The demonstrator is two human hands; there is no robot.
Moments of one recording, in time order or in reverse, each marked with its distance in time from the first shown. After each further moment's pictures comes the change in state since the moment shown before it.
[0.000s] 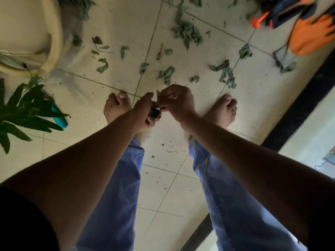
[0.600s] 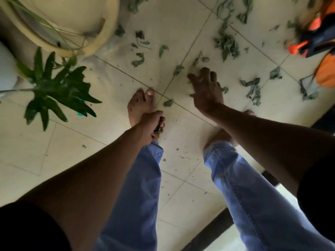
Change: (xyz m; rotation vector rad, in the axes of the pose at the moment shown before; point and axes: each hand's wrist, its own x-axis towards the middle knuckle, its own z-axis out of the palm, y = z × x) left_hand 0.001 -0.041 -0.075 -0.013 0.116 0.086; right_hand 0.067 0.000 0.020 -1.334 0.027 -0.562
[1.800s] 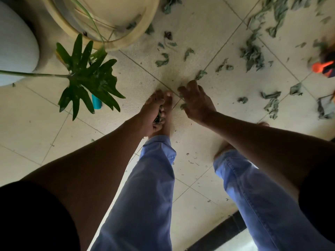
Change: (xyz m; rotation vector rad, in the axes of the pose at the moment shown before) left_hand 0.012 0.009 -0.055 -0.297 -0.081 0.022; right_hand 0.008 -0.074 0.026 0.016 -0.099 -0.282
